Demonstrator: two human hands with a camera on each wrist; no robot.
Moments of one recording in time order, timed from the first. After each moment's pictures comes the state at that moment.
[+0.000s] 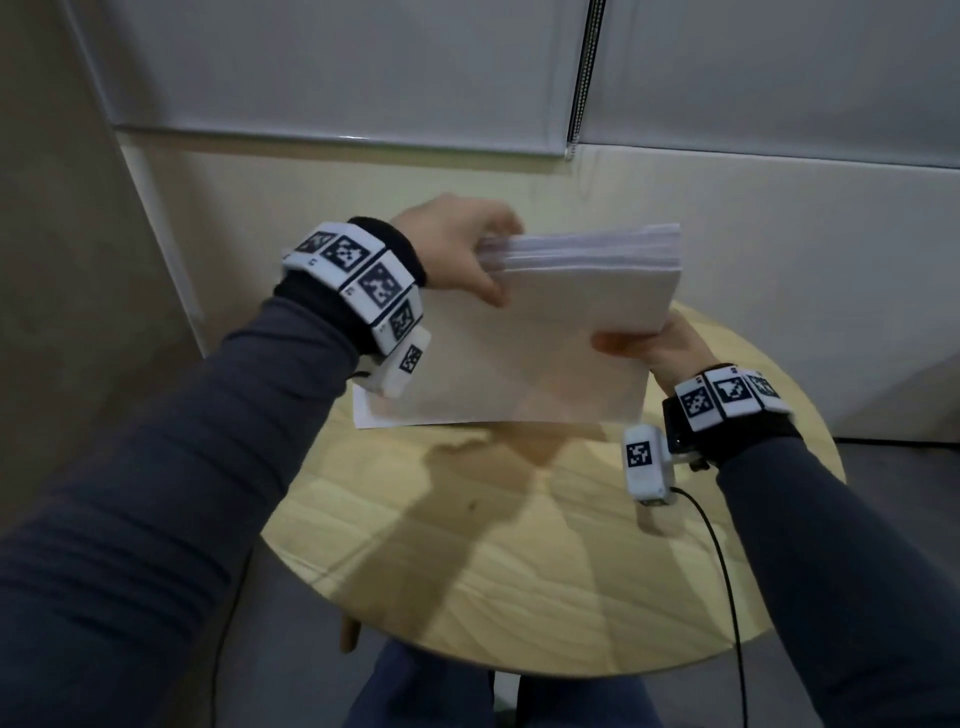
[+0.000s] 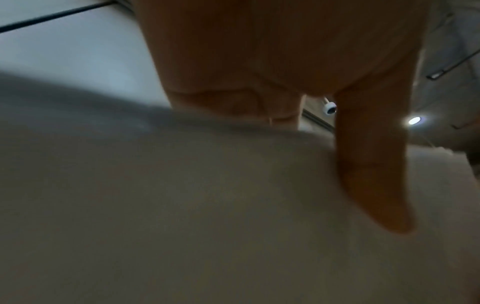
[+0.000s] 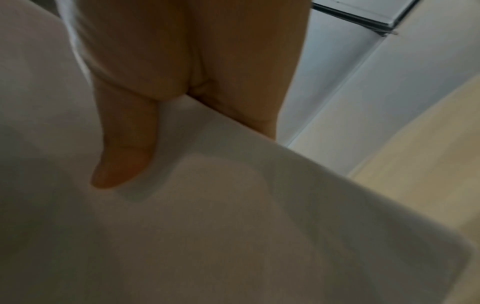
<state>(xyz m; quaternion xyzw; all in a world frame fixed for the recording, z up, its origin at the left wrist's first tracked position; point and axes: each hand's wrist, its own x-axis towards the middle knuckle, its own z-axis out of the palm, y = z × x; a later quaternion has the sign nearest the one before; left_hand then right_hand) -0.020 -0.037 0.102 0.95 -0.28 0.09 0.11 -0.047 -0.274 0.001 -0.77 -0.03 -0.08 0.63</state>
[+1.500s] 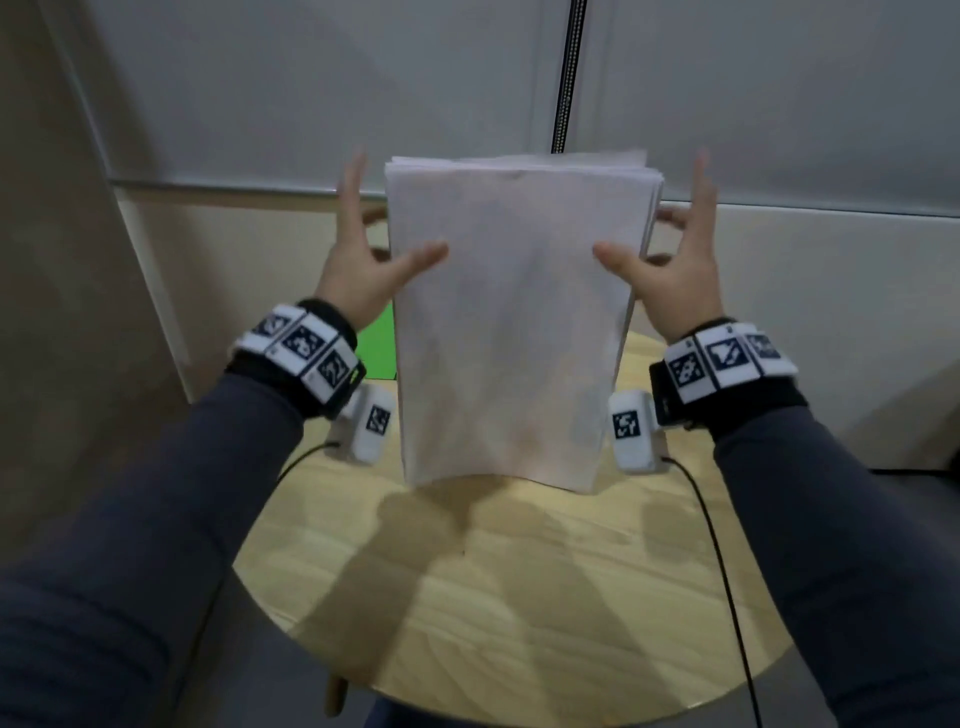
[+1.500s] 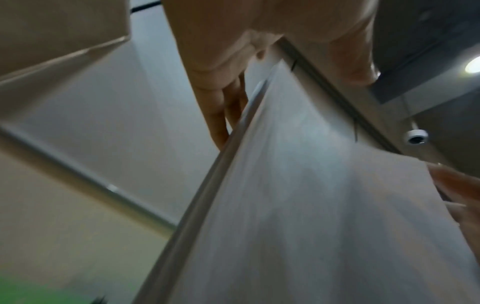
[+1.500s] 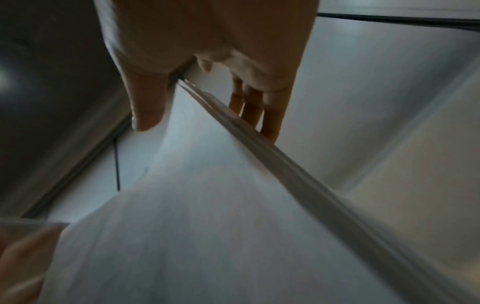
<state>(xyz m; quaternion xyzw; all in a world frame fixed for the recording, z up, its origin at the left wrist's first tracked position) 0.002 0.005 0.079 0.74 -0.19 0.24 0.60 -0.040 -0.263 0.088 -0.78 -0.08 -0.37 0.50</state>
